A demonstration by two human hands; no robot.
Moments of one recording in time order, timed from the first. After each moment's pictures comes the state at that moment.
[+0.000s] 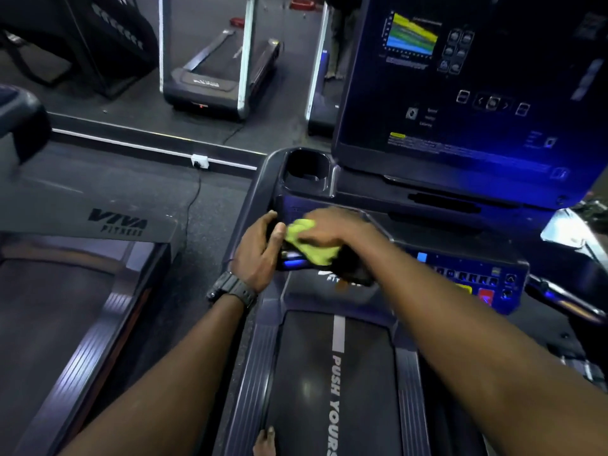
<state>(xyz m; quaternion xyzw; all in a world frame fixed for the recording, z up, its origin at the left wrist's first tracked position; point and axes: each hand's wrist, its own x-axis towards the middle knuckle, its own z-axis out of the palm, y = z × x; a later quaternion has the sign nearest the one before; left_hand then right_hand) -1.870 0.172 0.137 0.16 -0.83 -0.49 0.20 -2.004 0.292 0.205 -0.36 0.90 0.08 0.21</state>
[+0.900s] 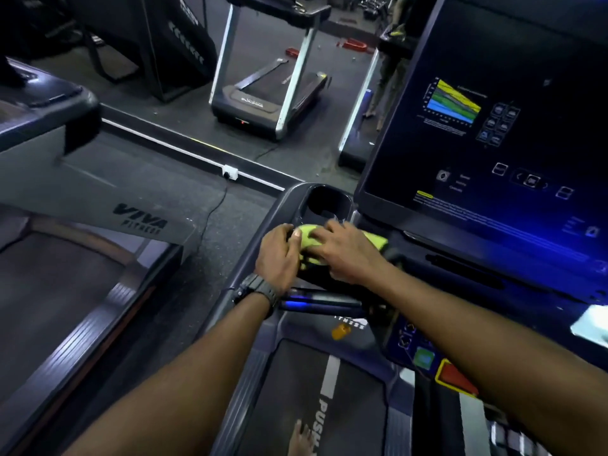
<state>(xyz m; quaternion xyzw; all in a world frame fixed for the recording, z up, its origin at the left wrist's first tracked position) -1.943 0.173 0.138 0.26 -0.81 -0.47 0.25 -2.057 0.294 0.197 -0.64 0.75 0.16 -0.11</state>
